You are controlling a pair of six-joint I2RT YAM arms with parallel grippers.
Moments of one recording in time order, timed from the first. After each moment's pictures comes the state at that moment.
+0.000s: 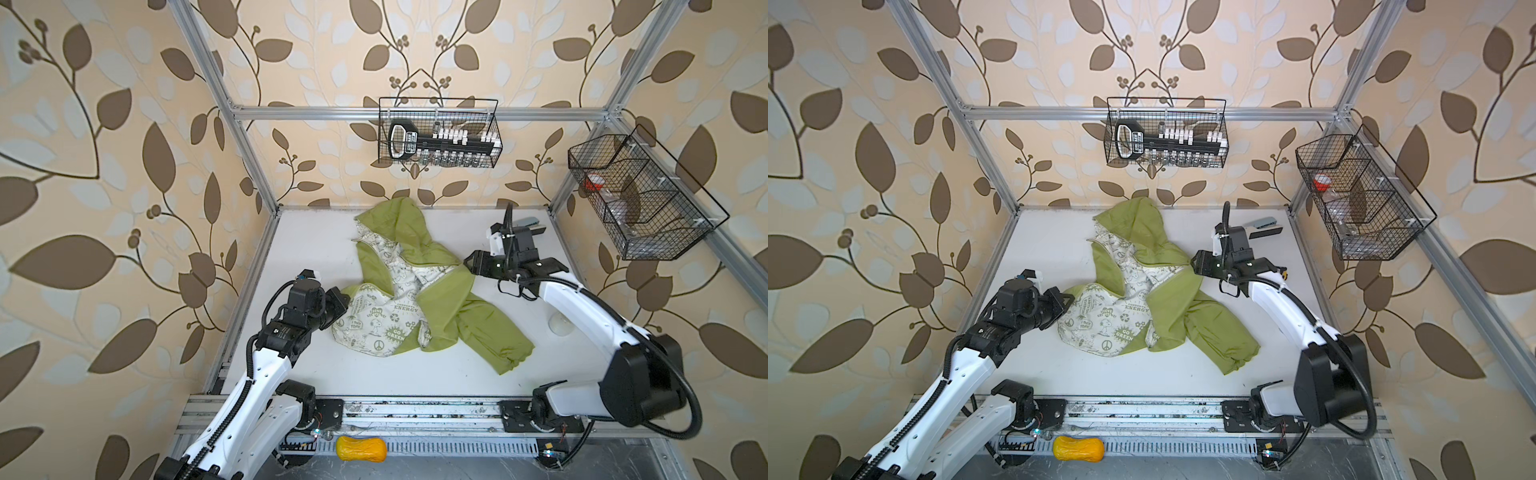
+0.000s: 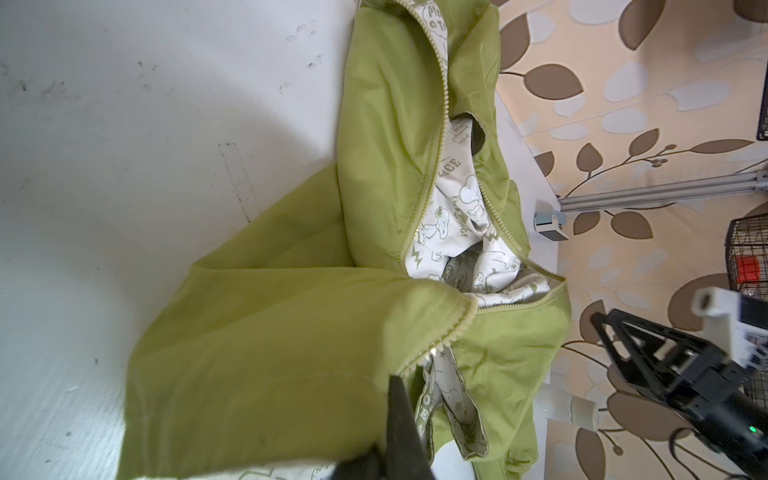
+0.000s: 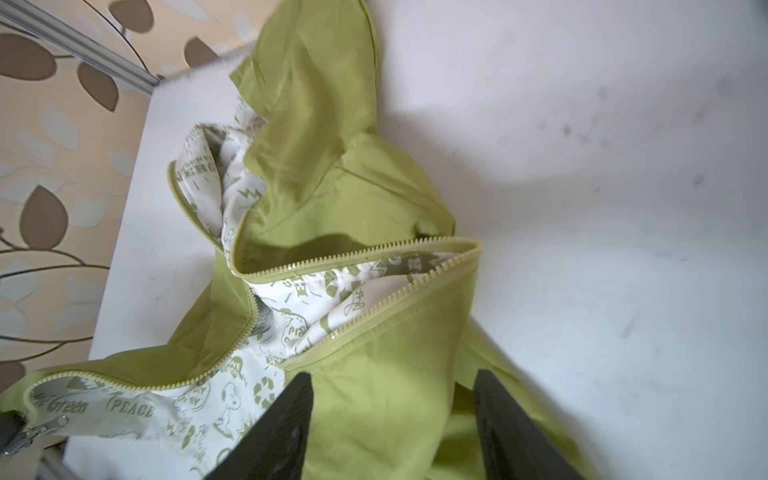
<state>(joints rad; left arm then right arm) -0.22 0.76 0.58 -0.47 0.23 -0.92 0.25 1.31 1.03 -0.46 -0.13 0.42</state>
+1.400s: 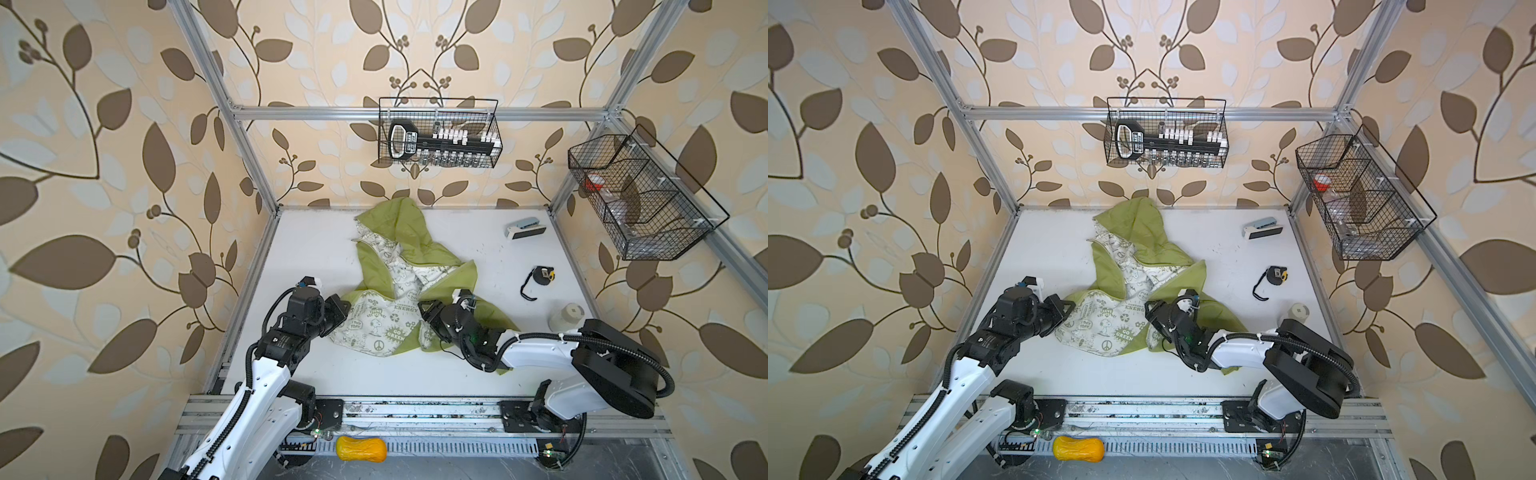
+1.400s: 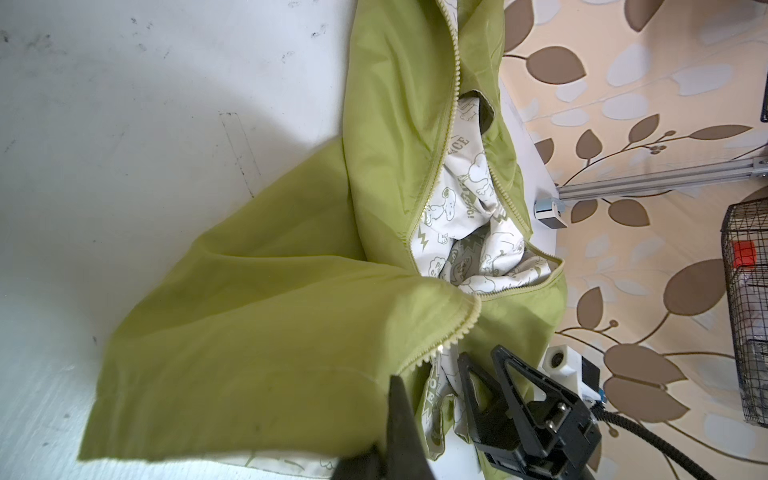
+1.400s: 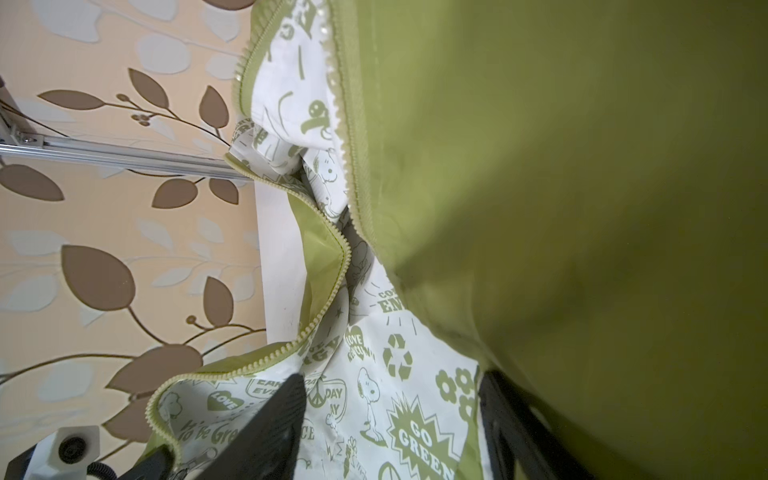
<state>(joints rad) -0.22 0.70 0.52 -0.47 0.25 -0.93 0.93 1.48 0.50 0.41 0.33 1.44</state>
